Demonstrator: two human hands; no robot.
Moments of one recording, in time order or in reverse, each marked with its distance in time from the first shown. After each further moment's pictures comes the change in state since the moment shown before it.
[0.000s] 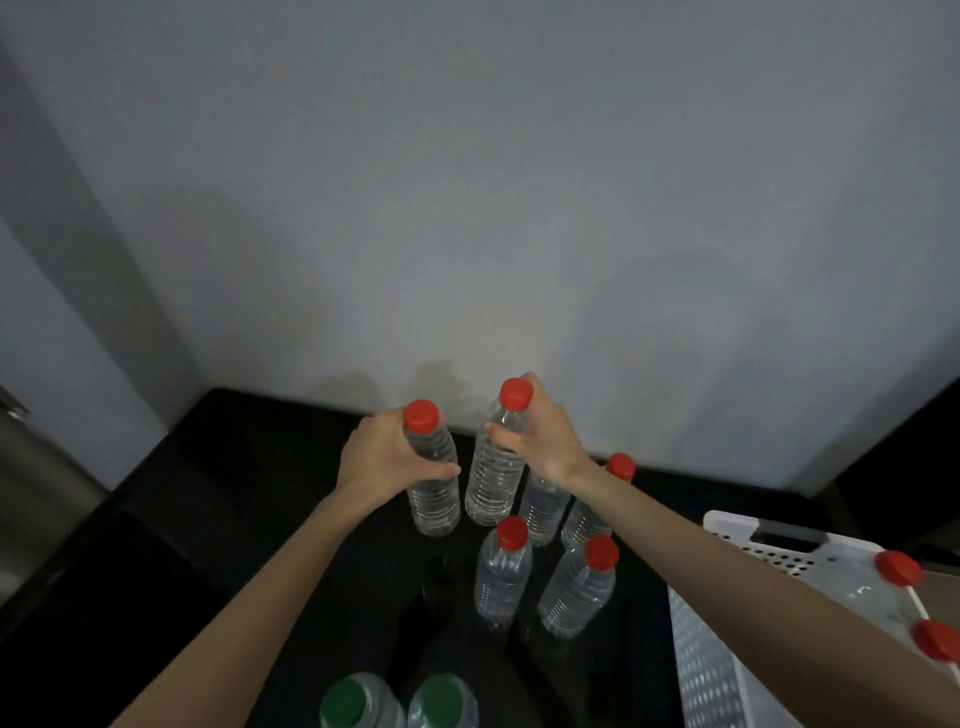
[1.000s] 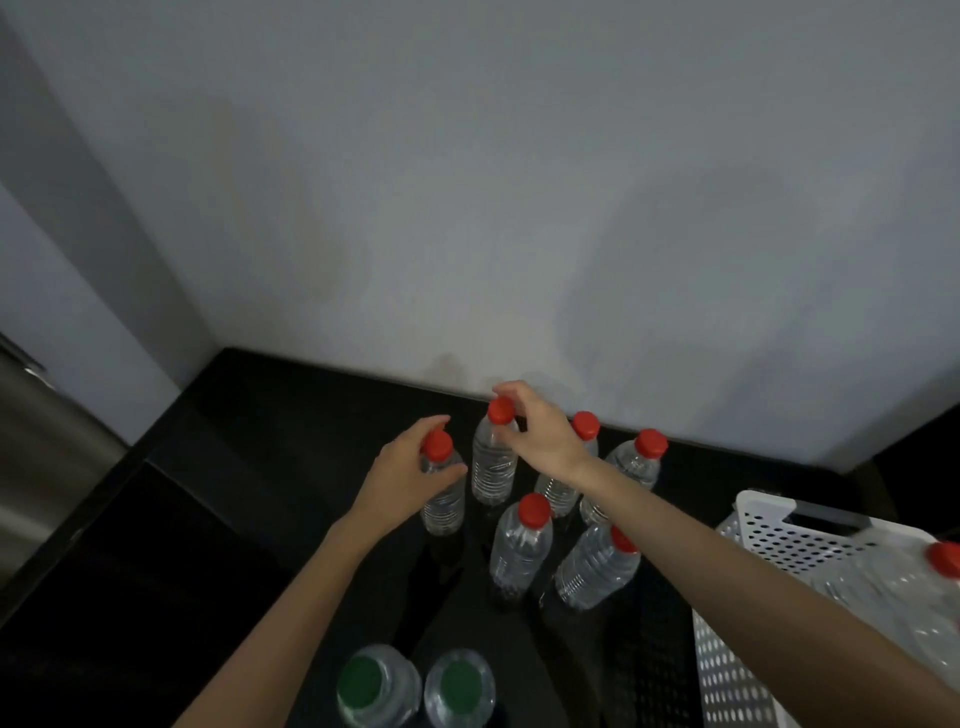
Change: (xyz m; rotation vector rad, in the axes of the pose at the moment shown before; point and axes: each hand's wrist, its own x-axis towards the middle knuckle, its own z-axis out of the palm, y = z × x) left_hand -0.027 -0.037 0.039 -0.142 -0.154 -0.084; right_hand 0.002 0.031 0.035 -0.087 -0.194 0.108
